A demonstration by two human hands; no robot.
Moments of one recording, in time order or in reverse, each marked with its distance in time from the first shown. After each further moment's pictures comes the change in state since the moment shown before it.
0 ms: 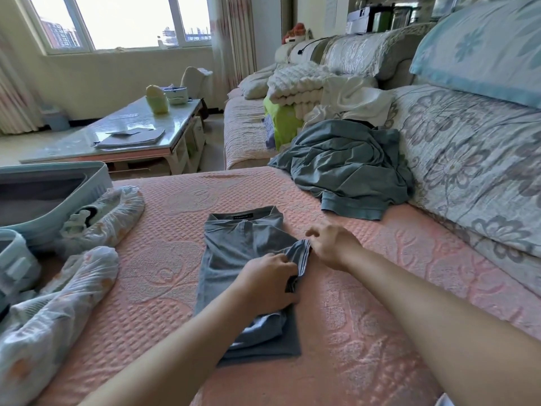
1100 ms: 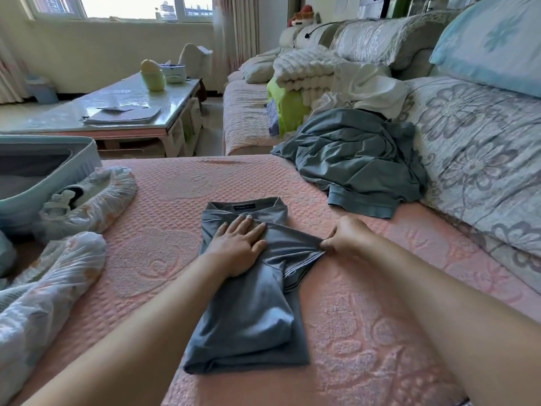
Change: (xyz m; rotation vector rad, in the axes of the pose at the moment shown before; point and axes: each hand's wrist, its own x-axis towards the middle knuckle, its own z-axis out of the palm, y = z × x) left_hand 0.031 -0.099 0.038 -0.092 -0.227 -0.357; right_hand 0.032 0.007 -0.005 0.064 -0.117 0.369
